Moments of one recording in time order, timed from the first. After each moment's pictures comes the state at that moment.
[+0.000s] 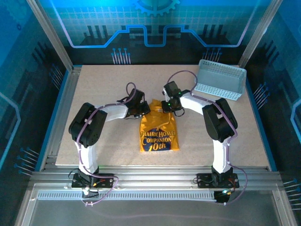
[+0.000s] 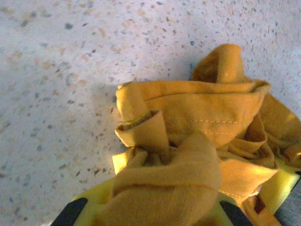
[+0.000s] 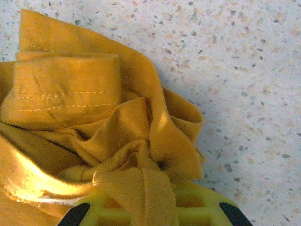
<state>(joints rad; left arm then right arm) -0.45 1.91 1.10 -0.10 0.18 -0.87 0.47 2.01 1.37 -0.49 -0.10 0.29</state>
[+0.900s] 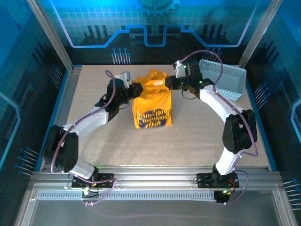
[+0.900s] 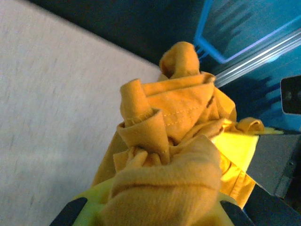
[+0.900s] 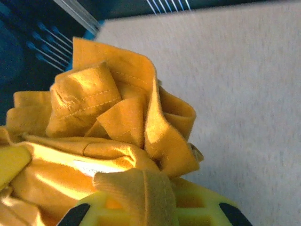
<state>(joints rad) -0.36 1.51 1.01 0.22 0.23 -0.77 0.33 1.74 1.48 -0.32 -0.45 0.35</state>
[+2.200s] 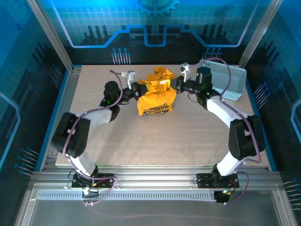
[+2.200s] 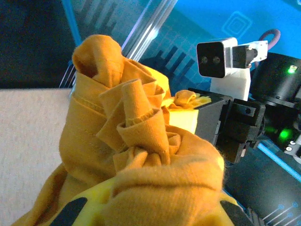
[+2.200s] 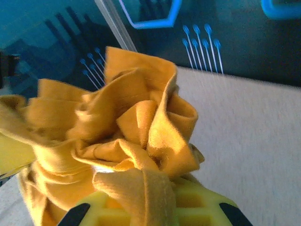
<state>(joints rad) -0.27 1.74 0.95 0.89 0.75 -0.63 0.24 1.66 1.17 0.22 -0.69 0.17</state>
